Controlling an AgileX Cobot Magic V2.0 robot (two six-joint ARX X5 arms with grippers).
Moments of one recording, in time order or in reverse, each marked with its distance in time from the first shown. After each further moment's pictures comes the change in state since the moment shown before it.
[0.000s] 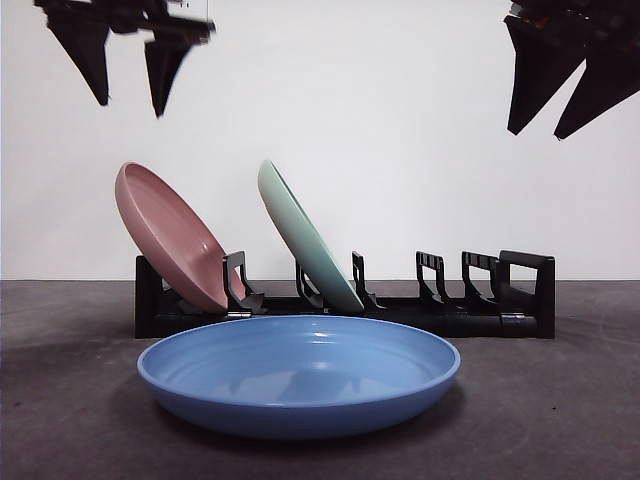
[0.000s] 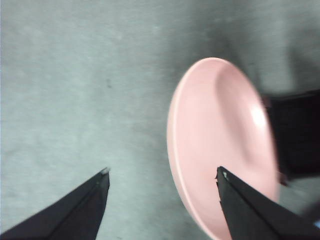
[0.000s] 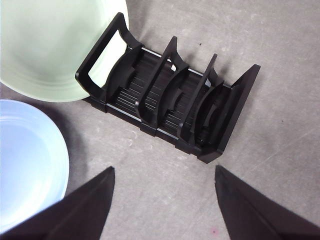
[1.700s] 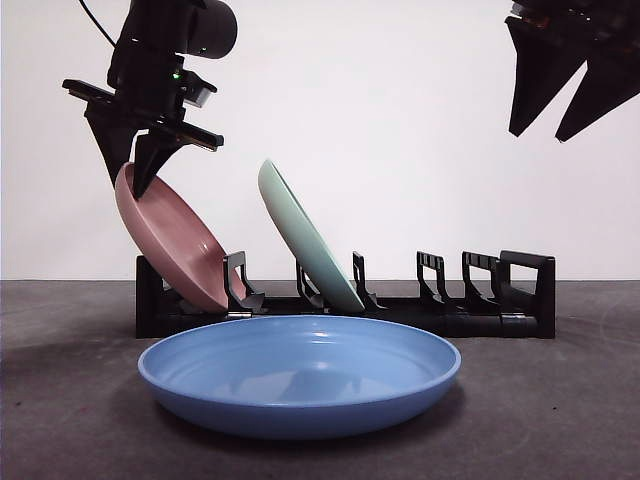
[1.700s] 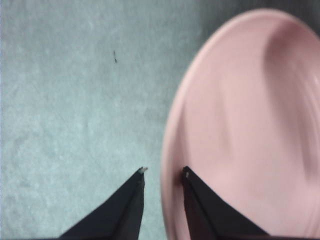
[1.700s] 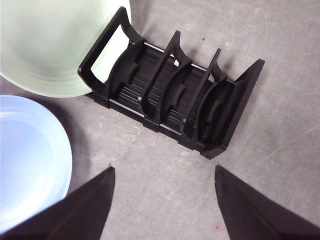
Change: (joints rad) left arm 0.000 0.199 0.000 -0.010 -0.117 0.000; right arm 0.000 0.000 0.000 -0.016 -0.005 0.002
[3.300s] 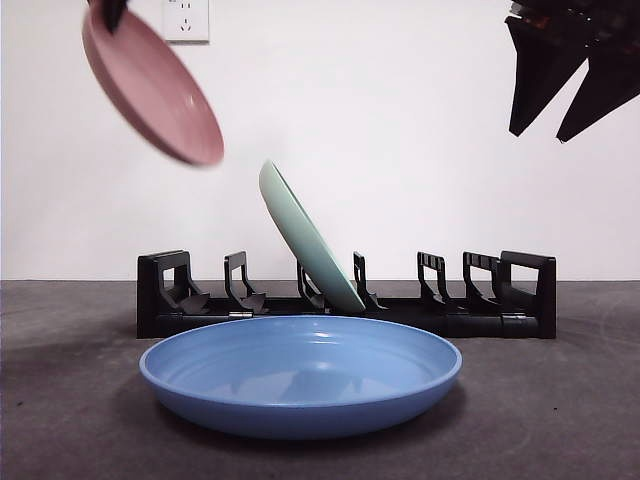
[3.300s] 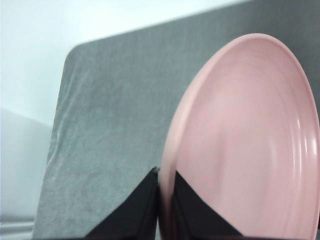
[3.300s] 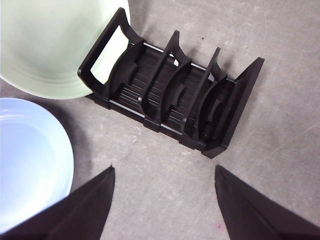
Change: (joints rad) left arm -0.017 -0.210 0.292 -0.100 -0.089 0.024; right arm 0.000 0.000 0.000 0.000 0.000 0.018
